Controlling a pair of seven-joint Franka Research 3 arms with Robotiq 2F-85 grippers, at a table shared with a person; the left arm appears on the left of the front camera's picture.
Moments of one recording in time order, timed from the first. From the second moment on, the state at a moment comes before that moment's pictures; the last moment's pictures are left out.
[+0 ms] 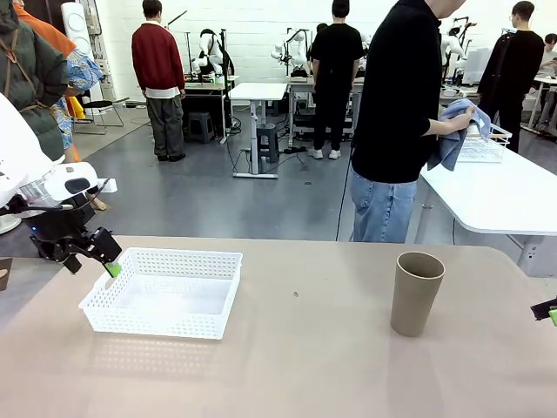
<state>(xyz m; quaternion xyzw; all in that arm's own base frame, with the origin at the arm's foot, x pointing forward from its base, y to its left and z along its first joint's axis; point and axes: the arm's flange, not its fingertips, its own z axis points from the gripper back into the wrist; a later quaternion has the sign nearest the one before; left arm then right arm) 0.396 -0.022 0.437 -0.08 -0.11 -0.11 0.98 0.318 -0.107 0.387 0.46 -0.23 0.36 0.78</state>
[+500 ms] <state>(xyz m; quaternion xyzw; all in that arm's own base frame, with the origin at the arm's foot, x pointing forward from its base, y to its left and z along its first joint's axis) 0.399 -0.033 0.441 -0.06 -0.12 -0.10 0.99 0.379 -0.057 0.344 0.44 -0.24 0.50 0.71</state>
